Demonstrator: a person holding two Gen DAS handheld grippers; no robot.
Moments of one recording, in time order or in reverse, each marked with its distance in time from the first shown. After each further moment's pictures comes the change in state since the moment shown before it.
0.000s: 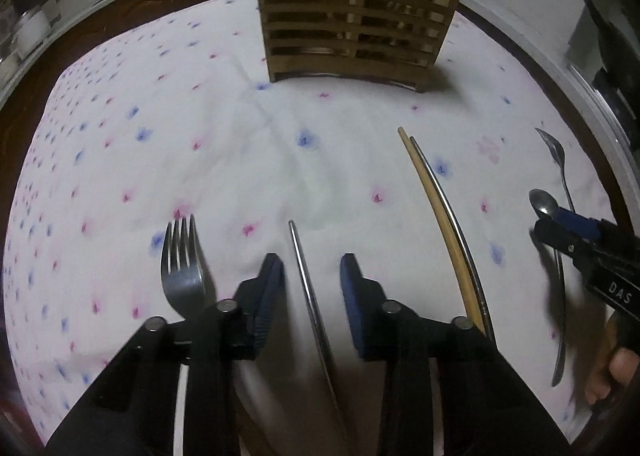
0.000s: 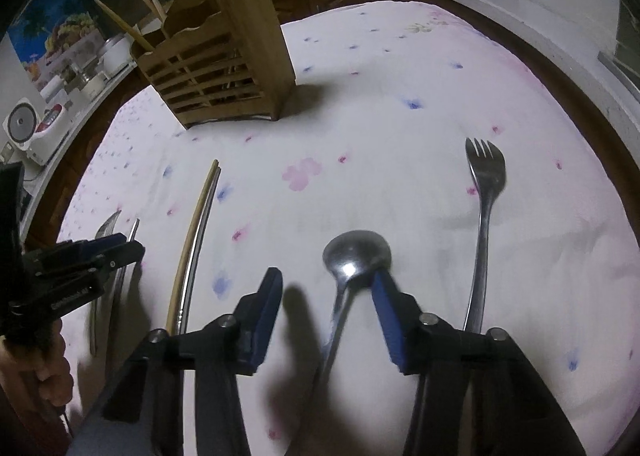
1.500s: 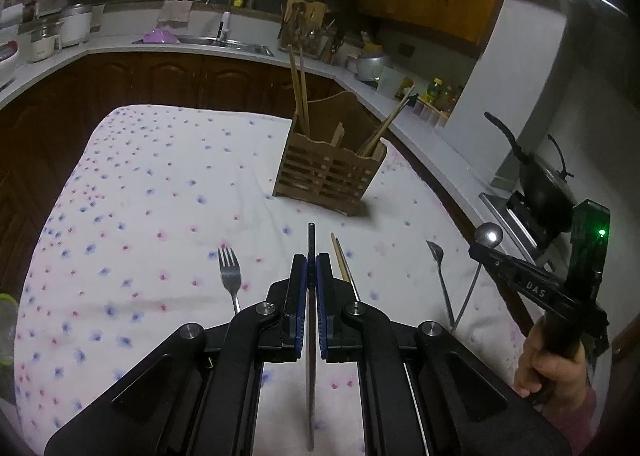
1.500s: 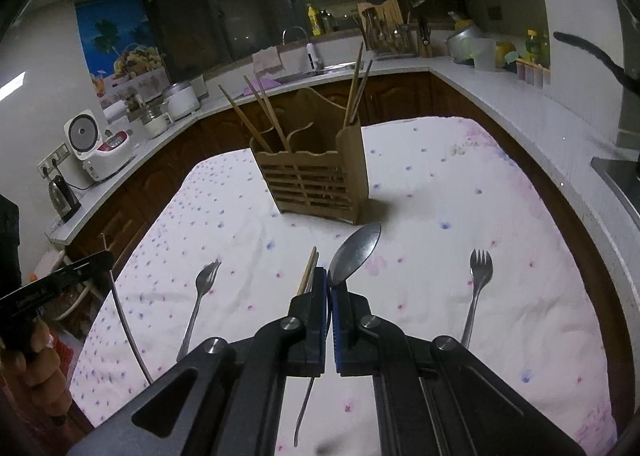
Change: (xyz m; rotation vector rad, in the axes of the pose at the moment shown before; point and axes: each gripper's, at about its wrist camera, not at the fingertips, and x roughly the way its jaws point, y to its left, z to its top) left arm -0.178 0.045 -0.058 -0.223 -0.421 -0.214; right arm -0.125 0.045 0.006 -0.115 -0.298 0.133
